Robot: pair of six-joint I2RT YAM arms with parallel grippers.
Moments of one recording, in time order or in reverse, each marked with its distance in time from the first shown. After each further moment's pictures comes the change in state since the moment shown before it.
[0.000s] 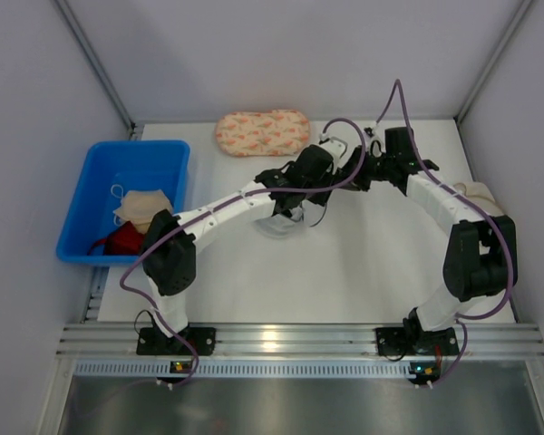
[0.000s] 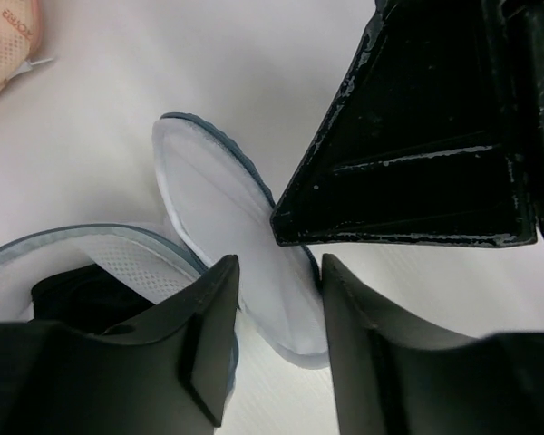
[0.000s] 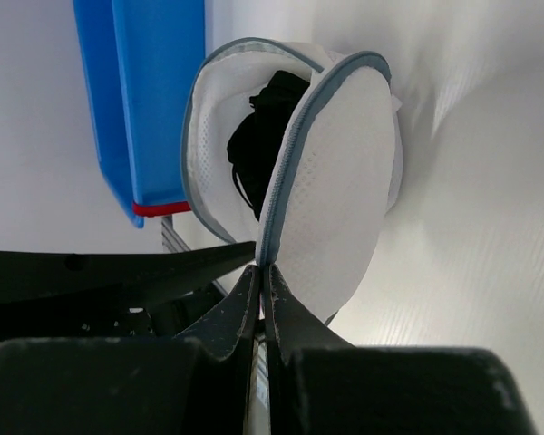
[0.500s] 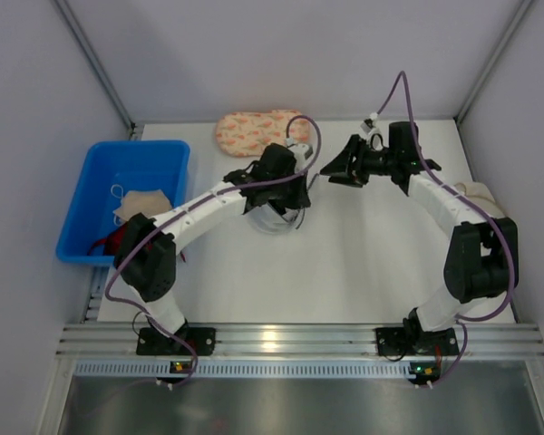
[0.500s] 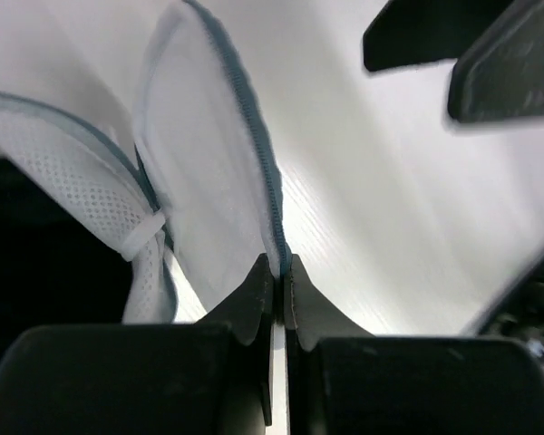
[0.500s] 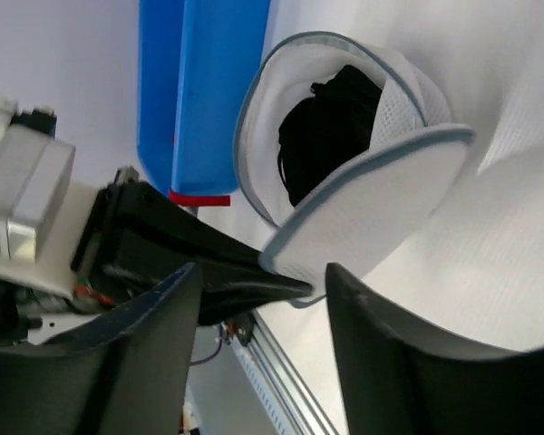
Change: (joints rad) left arm 0.130 -0.093 -0.180 0.012 0.294 -0.133; right arm -0.010 -0.011 0.003 0.126 -0.108 0.036
